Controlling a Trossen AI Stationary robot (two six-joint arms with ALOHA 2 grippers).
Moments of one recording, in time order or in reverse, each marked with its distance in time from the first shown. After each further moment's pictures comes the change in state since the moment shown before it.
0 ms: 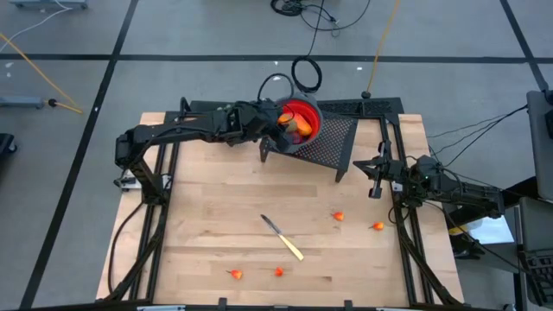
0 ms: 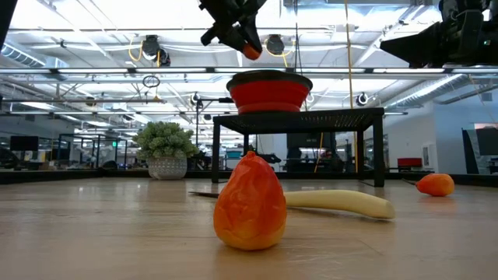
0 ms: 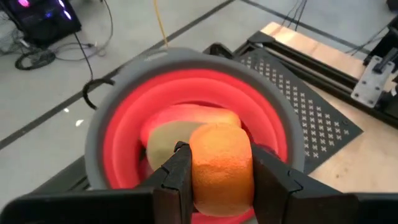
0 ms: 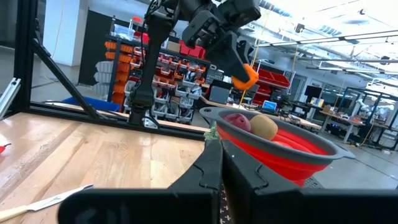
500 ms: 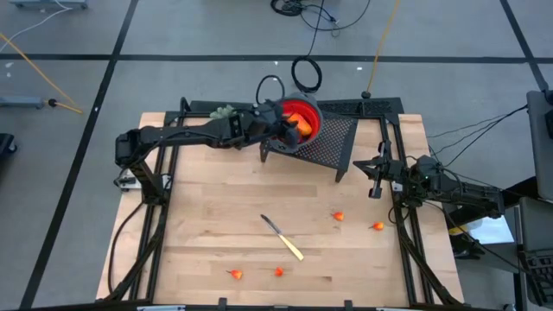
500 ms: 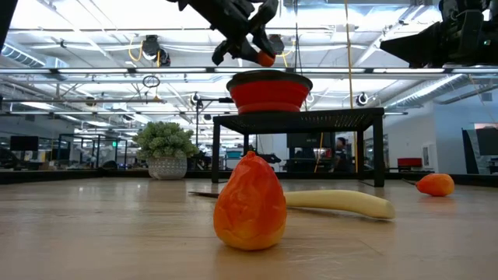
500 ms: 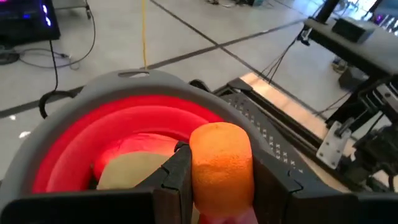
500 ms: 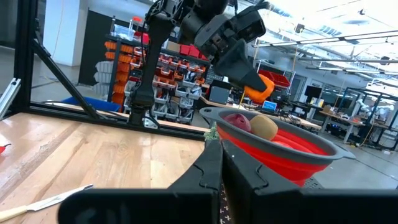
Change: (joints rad) left arm 0.025 0.000 -0.208 0.432 0.036 -0.114; right arm 0.000 0.000 0.000 0.001 0.000 0.000
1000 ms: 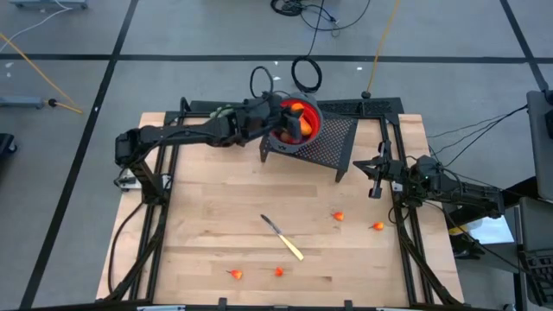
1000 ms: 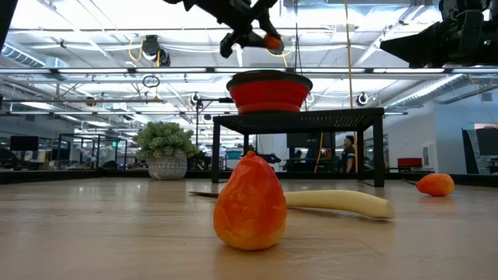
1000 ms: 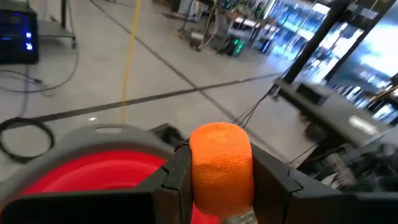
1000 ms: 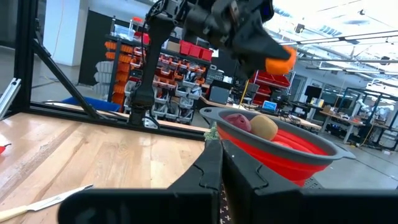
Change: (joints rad) left arm 0.013 0.000 -0.001 0.220 0.003 -0.039; right arm 0.000 0.000 0.000 0.000 0.000 0.000
